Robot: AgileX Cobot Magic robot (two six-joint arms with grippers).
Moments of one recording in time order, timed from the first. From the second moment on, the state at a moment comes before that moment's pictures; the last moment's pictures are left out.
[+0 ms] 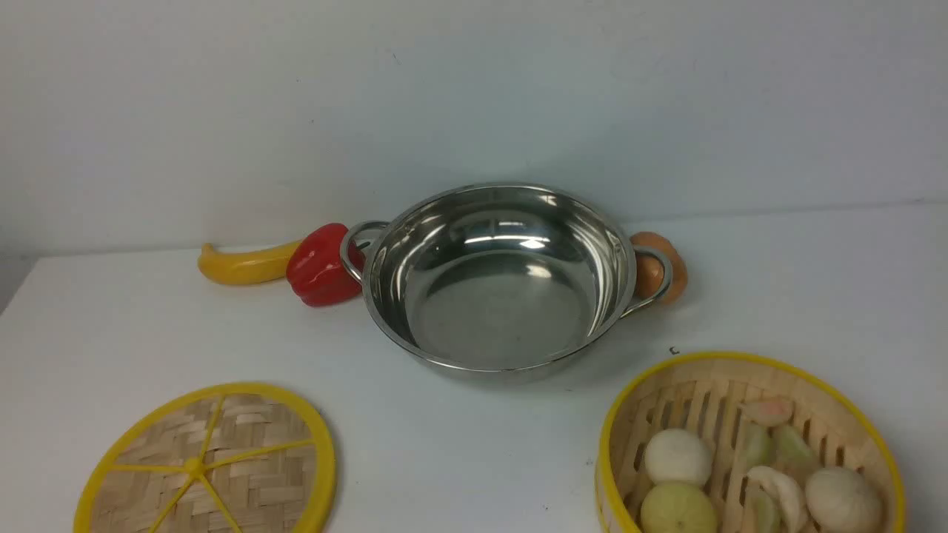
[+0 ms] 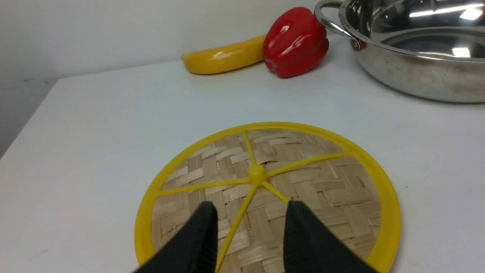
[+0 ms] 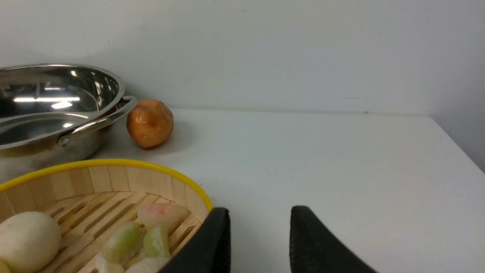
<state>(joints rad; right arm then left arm) 0.01 0.00 0.01 0.01 0.34 -0.02 0.07 0.00 0.01 -0.20 0.33 0.29</state>
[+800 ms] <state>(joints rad) 0.05 0.00 0.01 0.00 0.34 -0.02 0.07 0.00 0.01 -0.20 0.33 0.29</state>
